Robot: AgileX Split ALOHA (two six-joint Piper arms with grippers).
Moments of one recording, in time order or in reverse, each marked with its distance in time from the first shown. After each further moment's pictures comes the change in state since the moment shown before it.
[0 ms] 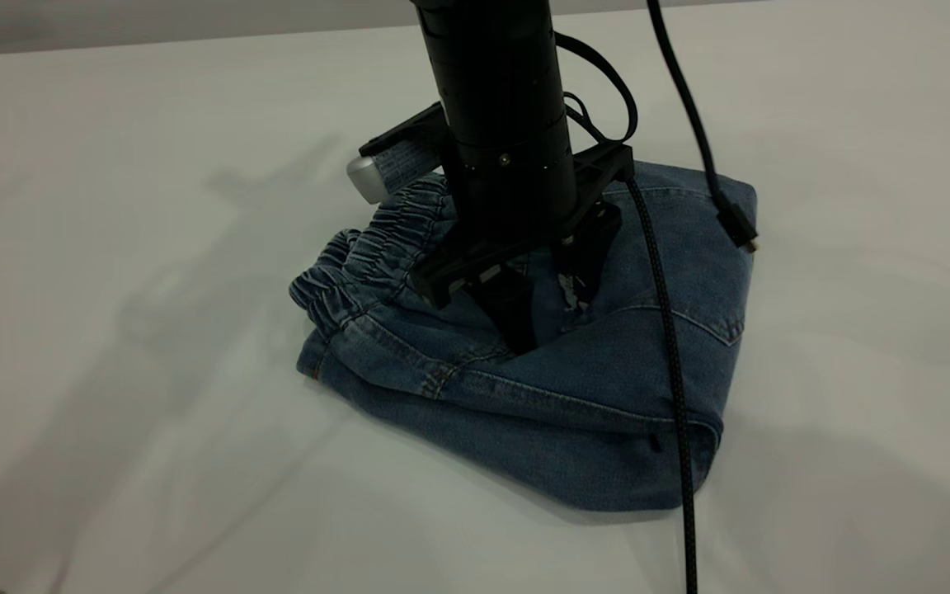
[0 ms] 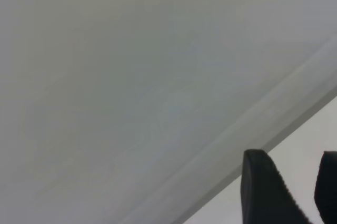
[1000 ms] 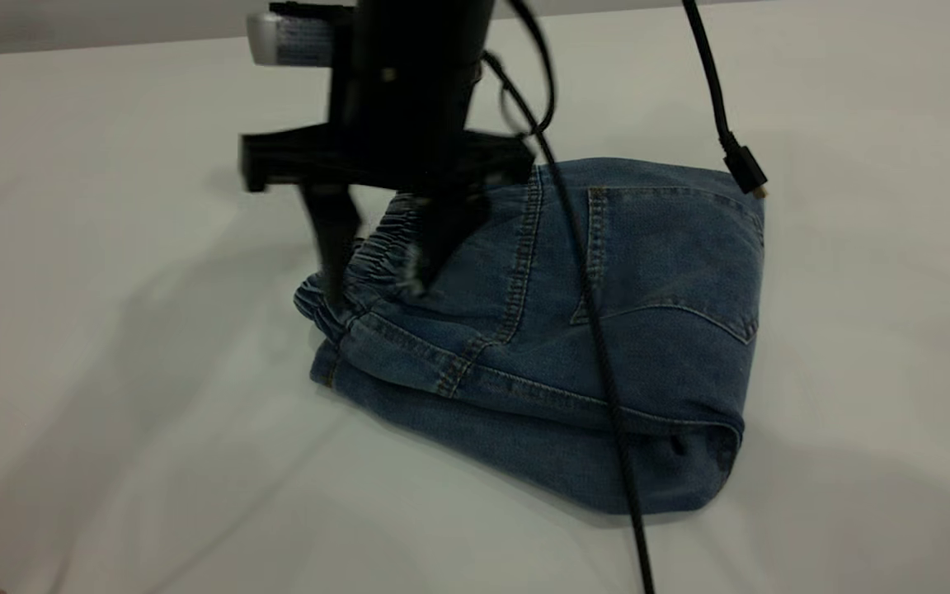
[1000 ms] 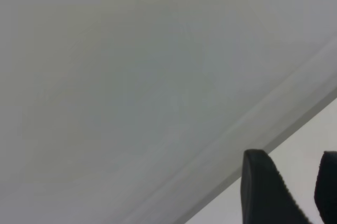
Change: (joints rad) left arm 0.000 0.000 0.000 0.000 -0.004 0.000; right arm -0.001 -0.082 0.000 0.444 -0.226 0.123
